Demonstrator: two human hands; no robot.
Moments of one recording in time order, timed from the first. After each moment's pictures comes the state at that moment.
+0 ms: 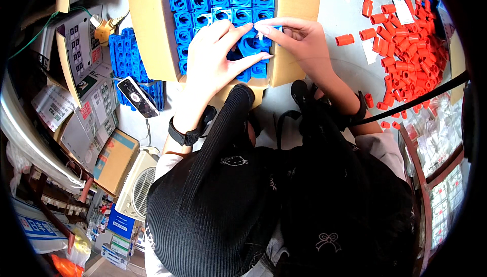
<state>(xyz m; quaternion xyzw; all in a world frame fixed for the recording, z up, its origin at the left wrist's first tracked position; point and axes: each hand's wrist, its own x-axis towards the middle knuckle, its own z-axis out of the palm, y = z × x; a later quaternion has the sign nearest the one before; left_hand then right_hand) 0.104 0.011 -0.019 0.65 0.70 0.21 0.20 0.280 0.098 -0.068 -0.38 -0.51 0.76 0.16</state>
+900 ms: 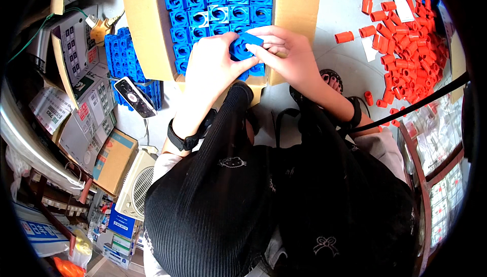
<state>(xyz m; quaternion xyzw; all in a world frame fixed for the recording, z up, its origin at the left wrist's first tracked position) 0.115 0.017 -0.006 0.52 0.77 0.03 0.36 0.273 0.066 -0.062 -0.40 -0.49 0.75 0.19</state>
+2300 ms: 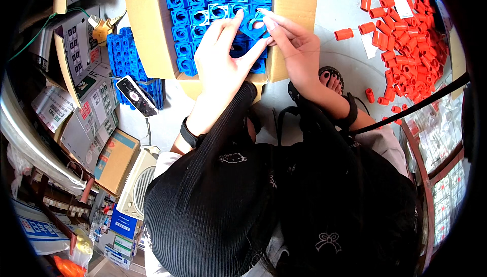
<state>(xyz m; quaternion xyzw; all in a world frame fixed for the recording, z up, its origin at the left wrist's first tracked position) 0.138 0.005 -0.027 0.51 0.78 0.31 0.17 0.268 0.066 -0.046 -0.43 -0.39 0.76 0.29</state>
